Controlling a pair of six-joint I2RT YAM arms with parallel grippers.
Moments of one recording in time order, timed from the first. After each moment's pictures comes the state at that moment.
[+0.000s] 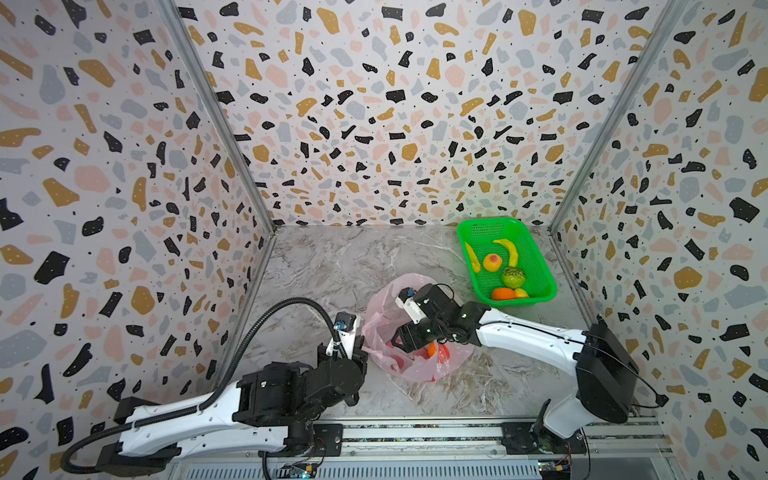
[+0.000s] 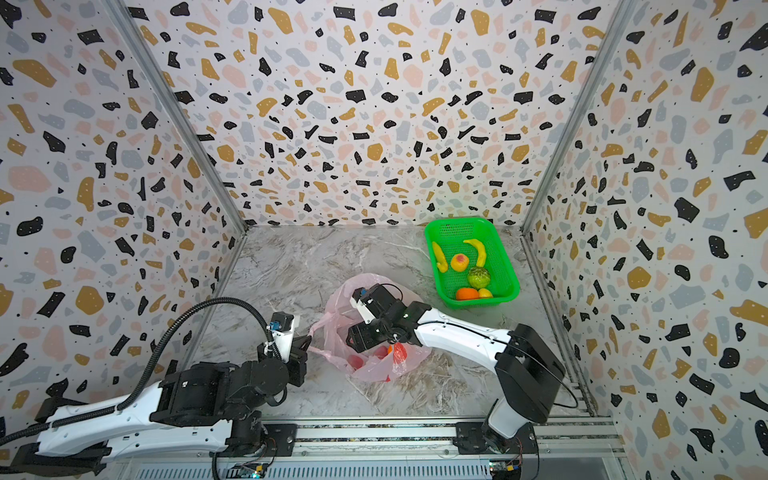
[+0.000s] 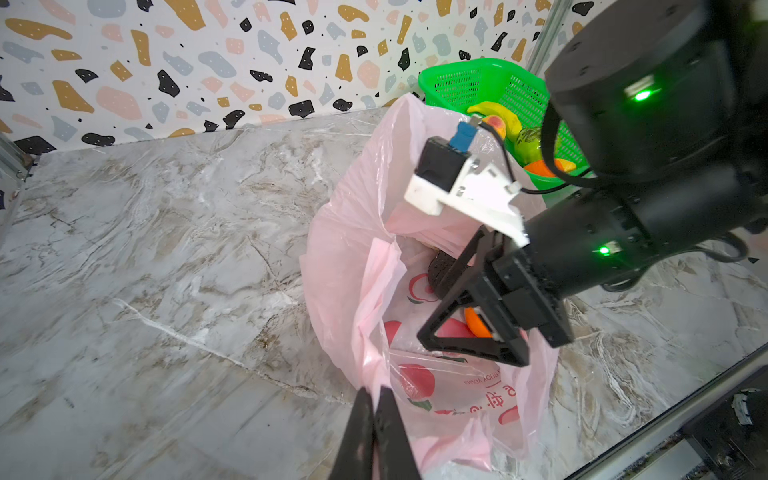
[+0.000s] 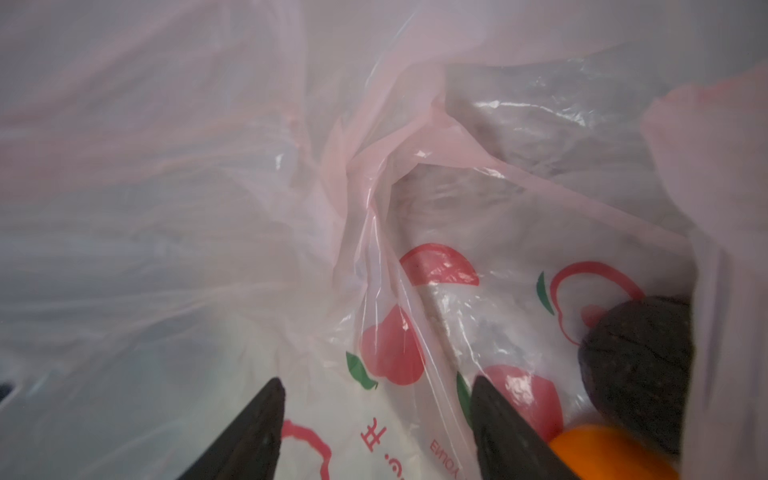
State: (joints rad) left arm -1.38 0.68 0.84 -0.91 -0.79 -0.69; right arm 0.95 1.63 1.15 -0.41 -0.23 0.43
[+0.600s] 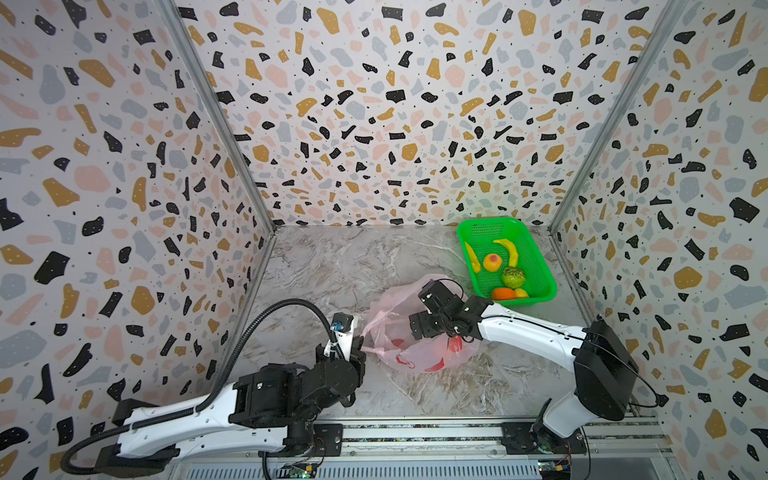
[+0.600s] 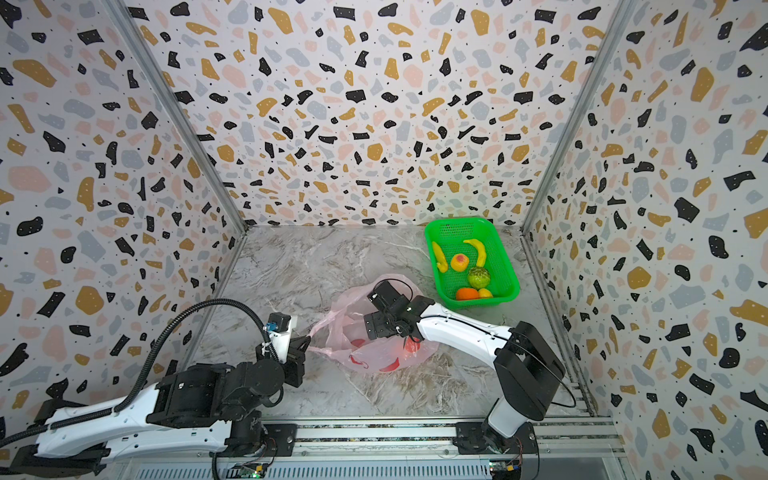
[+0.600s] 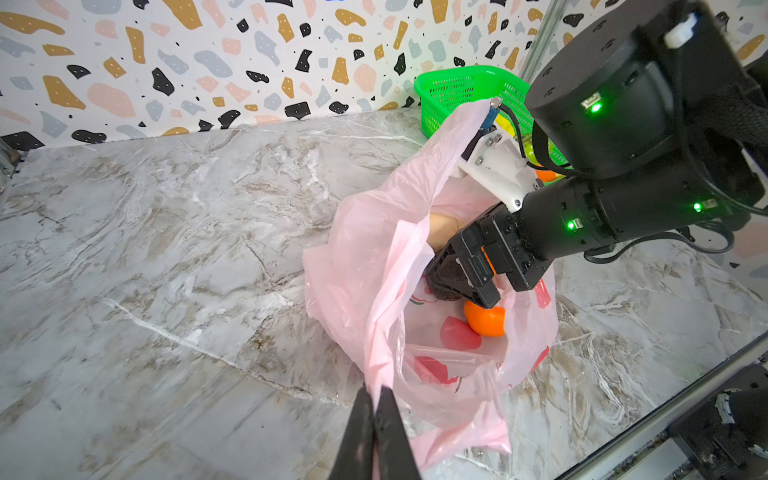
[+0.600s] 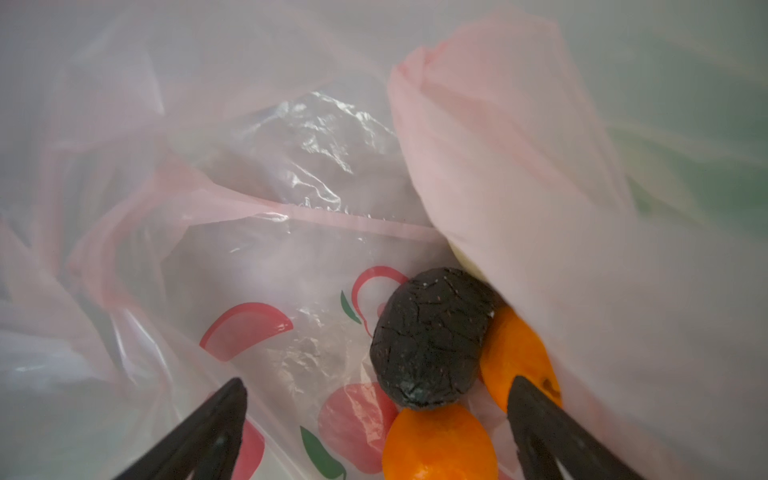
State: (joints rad) left arm -1.38 0.66 0.83 -0.89 -0.77 -0.68; right arm 0.90 1.59 1.11 -0.55 0.13 0.50
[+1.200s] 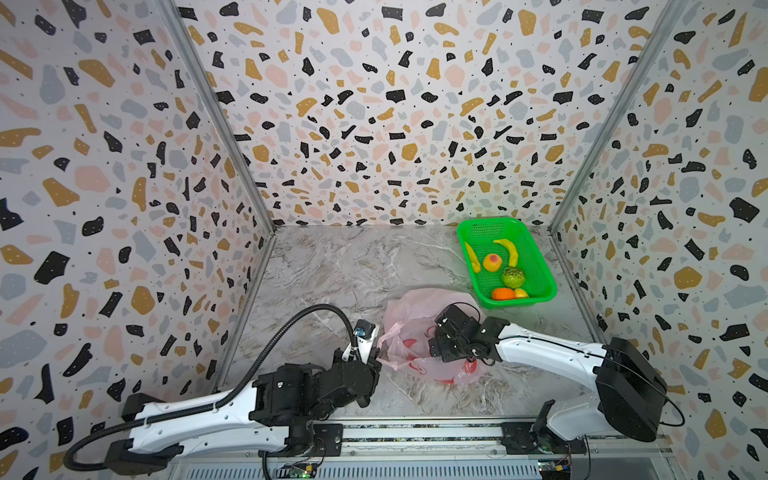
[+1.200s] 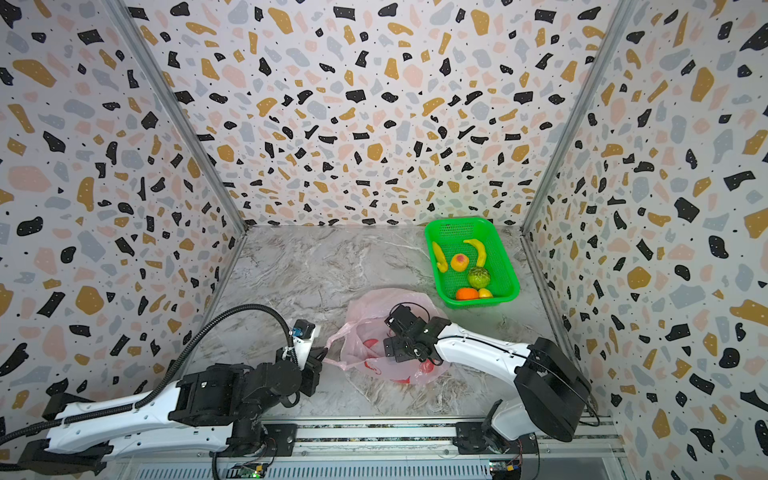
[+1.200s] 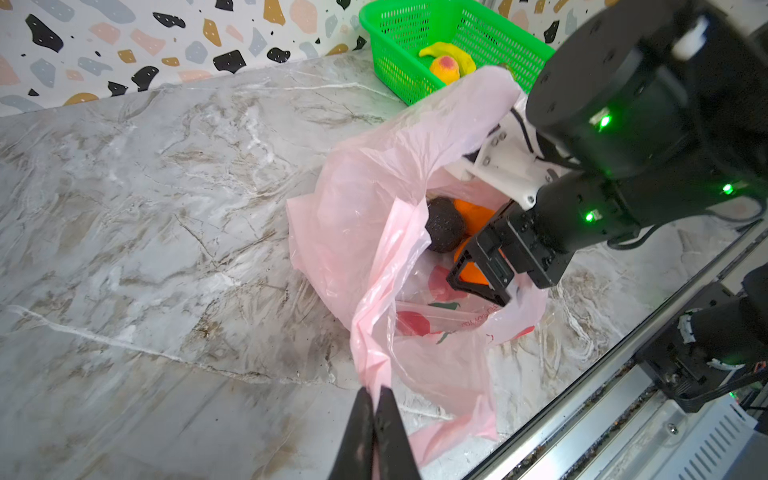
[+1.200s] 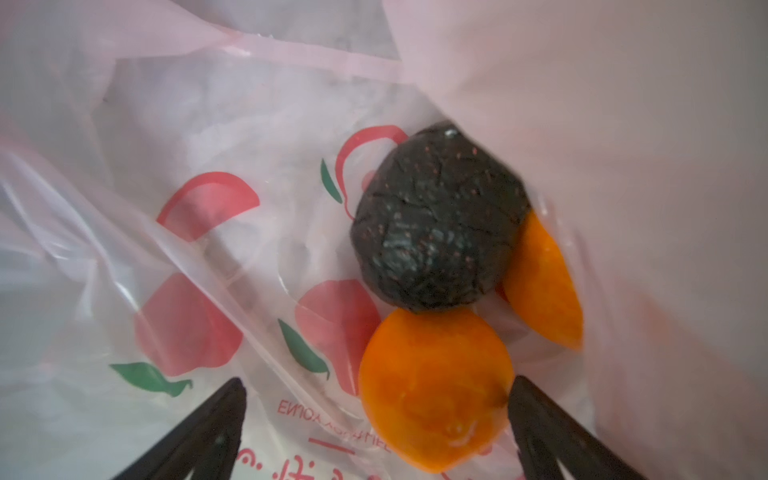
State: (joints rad) left arm -1.38 0.72 0.78 -0.81 -0.61 -0.63; right arm 0.90 1.43 0.89 -0.59 0.08 0.59
